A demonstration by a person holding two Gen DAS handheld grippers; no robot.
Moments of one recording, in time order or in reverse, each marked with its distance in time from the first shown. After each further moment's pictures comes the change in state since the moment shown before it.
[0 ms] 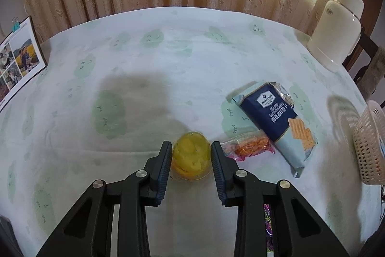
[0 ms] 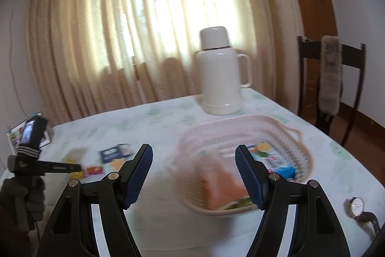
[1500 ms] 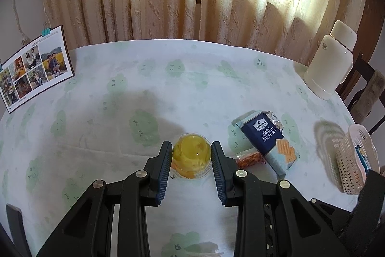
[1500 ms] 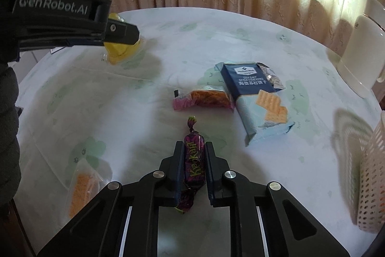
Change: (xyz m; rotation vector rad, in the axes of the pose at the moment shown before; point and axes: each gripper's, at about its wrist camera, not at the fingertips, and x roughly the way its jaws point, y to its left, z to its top) left arm -0.062 0.020 0.001 -0.067 -0.126 0.014; right arm 0.105 0.189 -0.074 -0.407 0.497 0.306
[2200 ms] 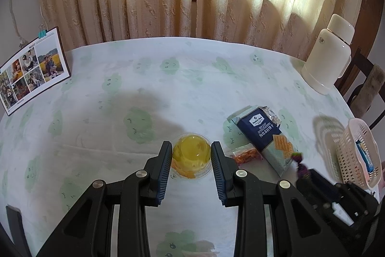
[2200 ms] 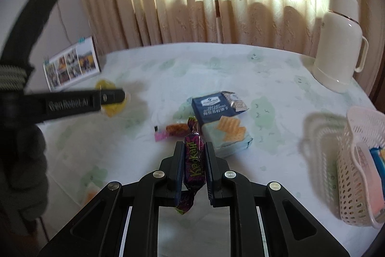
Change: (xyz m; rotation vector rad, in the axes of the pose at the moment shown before) left arm 0.002 -0.008 -0.004 0.022 0.007 -0.002; right arm -0.052 -0.043 0.006 0.151 -0.170 0.019
